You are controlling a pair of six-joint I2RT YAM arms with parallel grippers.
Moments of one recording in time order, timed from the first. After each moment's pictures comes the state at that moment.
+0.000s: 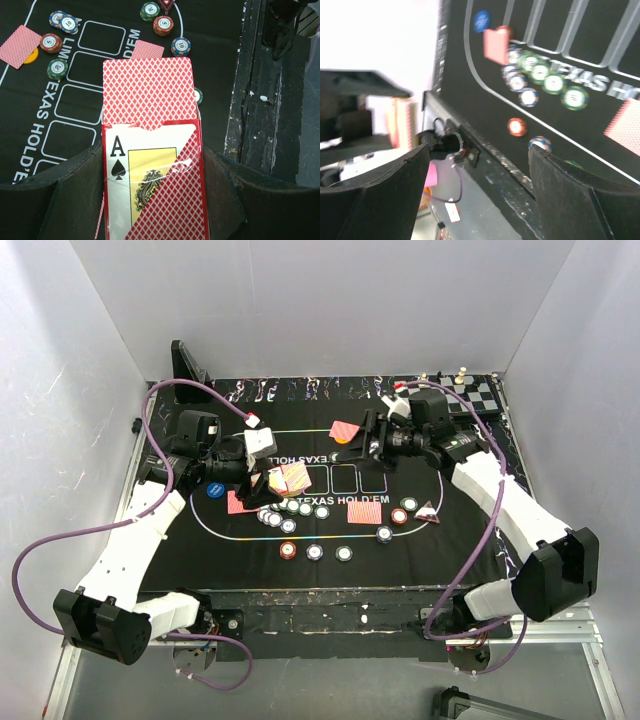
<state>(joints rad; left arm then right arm) -0.30 1.17 1.21 -0.84 0.90 0.64 0.43 1.38 1.21 -0.50 -0.60 0.71</state>
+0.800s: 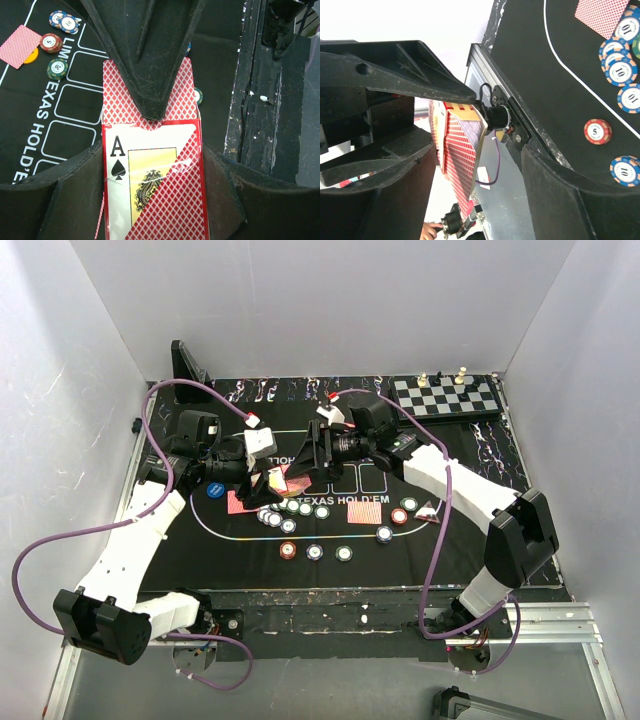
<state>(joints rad) -0.30 1.17 1.21 -0.84 0.90 0.64 0.71 1.62 1.34 -0.24 -0.79 0.92</state>
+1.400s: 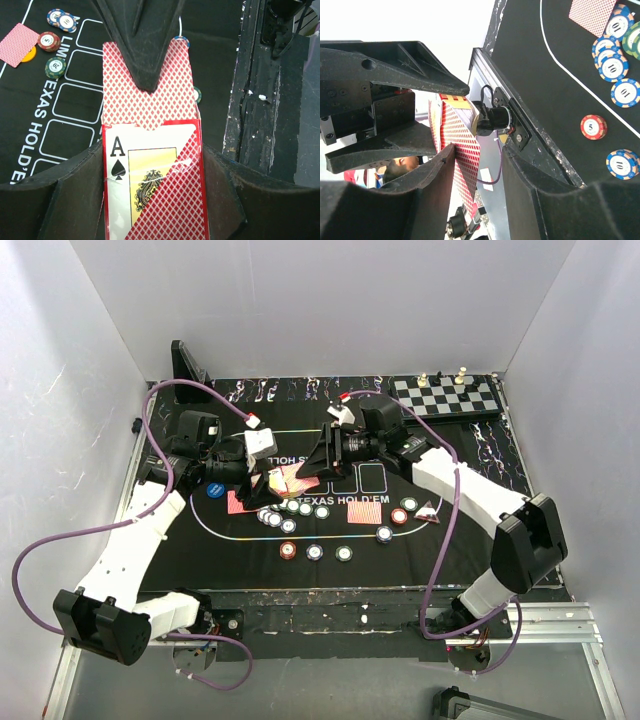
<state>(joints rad) -0.30 1.17 1.21 -0.85 0.90 0.64 0.67 1.58 1.28 -0.19 -0.81 0.95</state>
